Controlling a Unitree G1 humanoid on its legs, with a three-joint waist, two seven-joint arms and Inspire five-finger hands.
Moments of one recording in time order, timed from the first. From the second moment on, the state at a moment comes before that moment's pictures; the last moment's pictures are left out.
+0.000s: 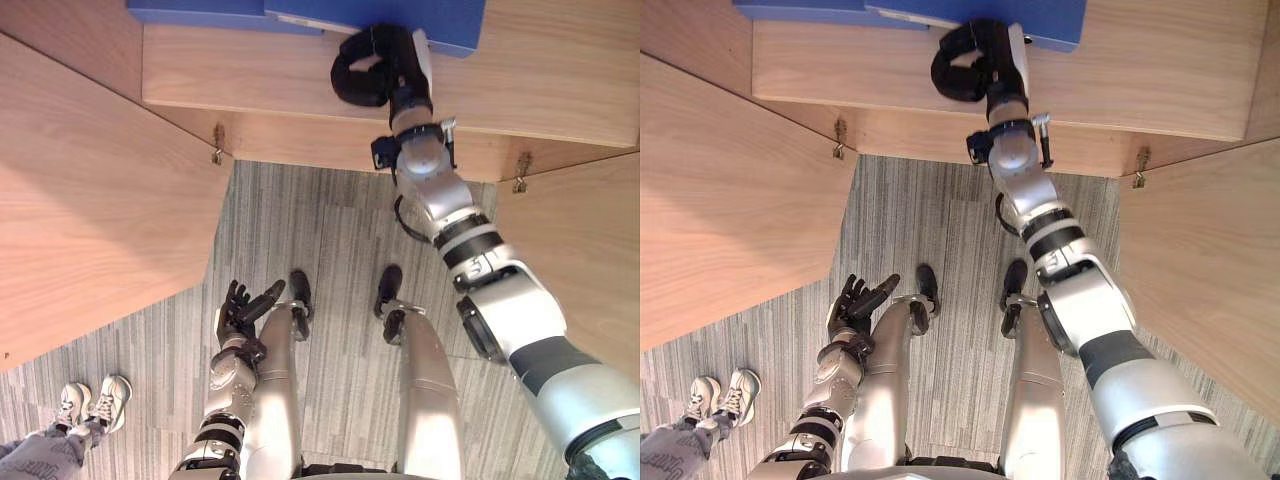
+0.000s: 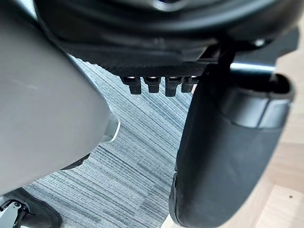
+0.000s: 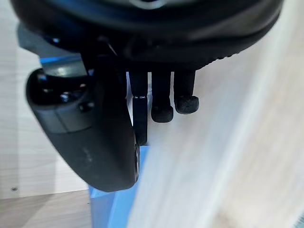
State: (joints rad) left arm -0.22 0.02 0.12 0.76 -0.54 -0.23 0.07; right arm -1.30 -0.24 0.28 0.88 0.16 -0.03 -0.31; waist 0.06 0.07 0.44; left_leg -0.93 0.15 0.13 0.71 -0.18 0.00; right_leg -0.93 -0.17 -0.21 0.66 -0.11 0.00
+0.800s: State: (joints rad) left arm -0.05 0.04 0.04 0.78 -0.47 -0.20 0.02; right arm -0.26 -0.22 0.27 0.19 0.11 -0.15 -0.16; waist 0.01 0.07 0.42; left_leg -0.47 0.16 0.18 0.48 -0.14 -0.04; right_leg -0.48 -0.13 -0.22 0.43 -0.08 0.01
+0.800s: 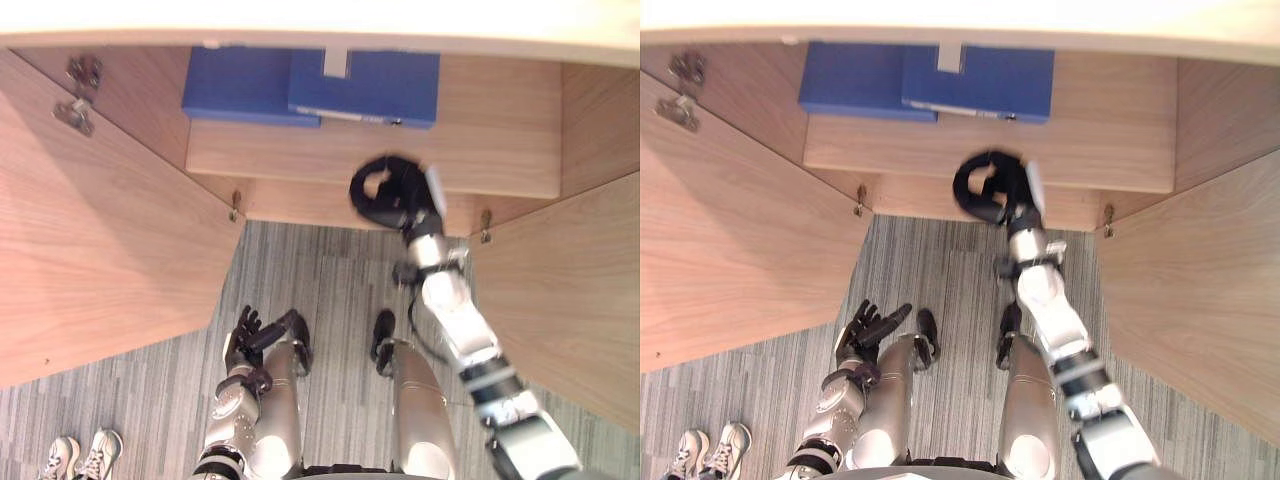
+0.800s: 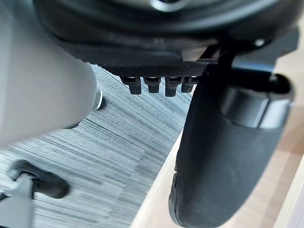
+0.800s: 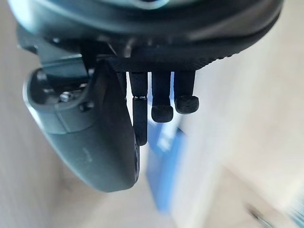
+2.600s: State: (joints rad) left arm 0.20 0.45 -0.12 -0.44 0.52 -0.35 0.19; right arm 0.21 -0.07 -0.30 1.07 0.20 -0.10 -0.11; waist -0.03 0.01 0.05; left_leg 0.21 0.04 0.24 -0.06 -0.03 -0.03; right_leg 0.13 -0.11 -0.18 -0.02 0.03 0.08
